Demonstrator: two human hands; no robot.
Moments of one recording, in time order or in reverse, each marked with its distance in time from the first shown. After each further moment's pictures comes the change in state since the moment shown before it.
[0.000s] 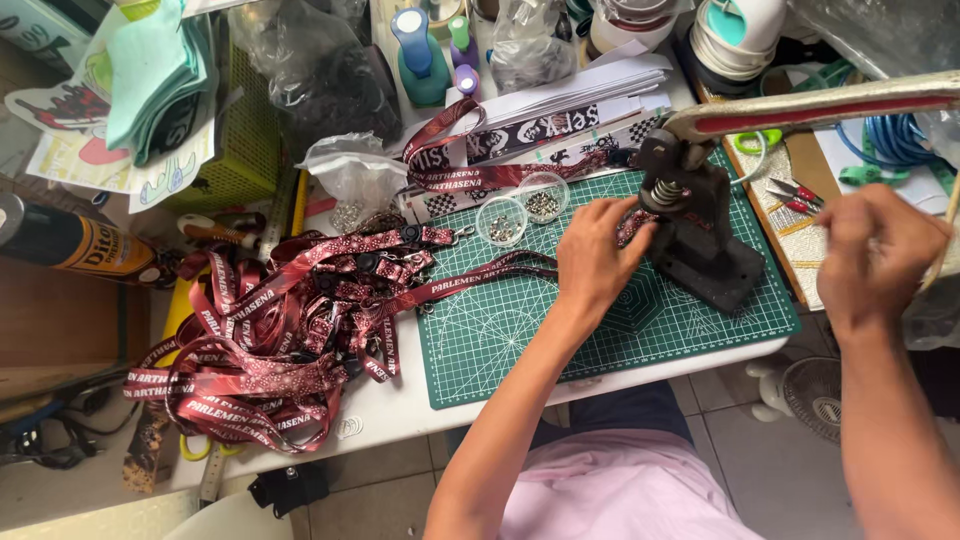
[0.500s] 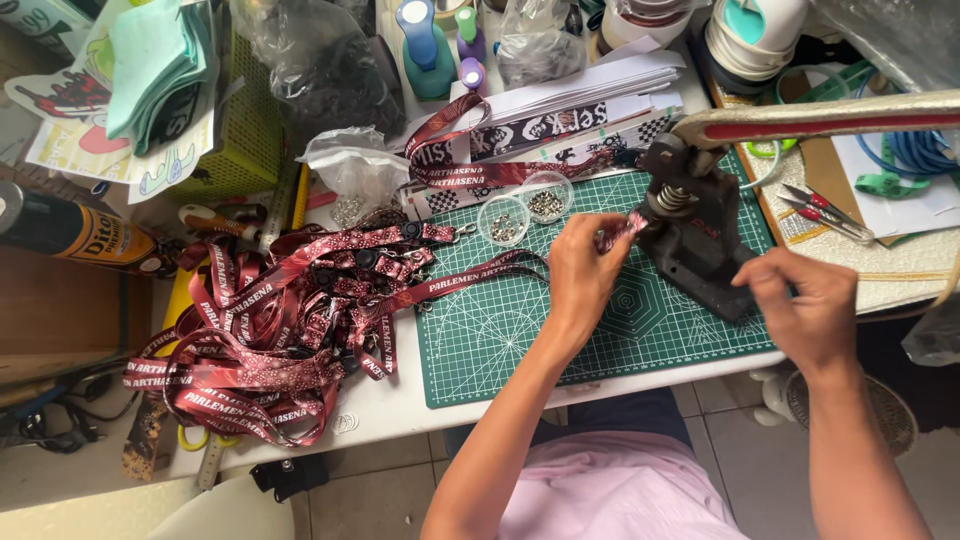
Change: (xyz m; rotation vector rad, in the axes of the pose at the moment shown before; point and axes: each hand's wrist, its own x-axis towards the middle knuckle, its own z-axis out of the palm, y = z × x) left_hand -0.005 0.002 -0.013 -0.231 0.011 -0.250; right_hand -0.028 -0.015 0.023 0.062 -0.305 0.163
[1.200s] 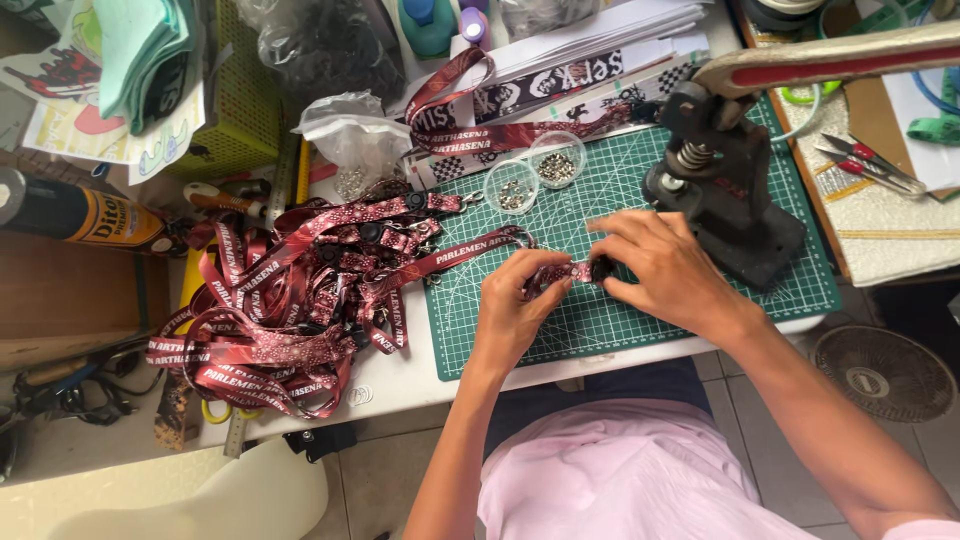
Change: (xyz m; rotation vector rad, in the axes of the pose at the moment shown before) left_hand -0.056 0.000 -0.106 -0.025 -0.230 -0.127; right_hand 0.031 -0.067 0.090 -0.236 -0.461 -0.408
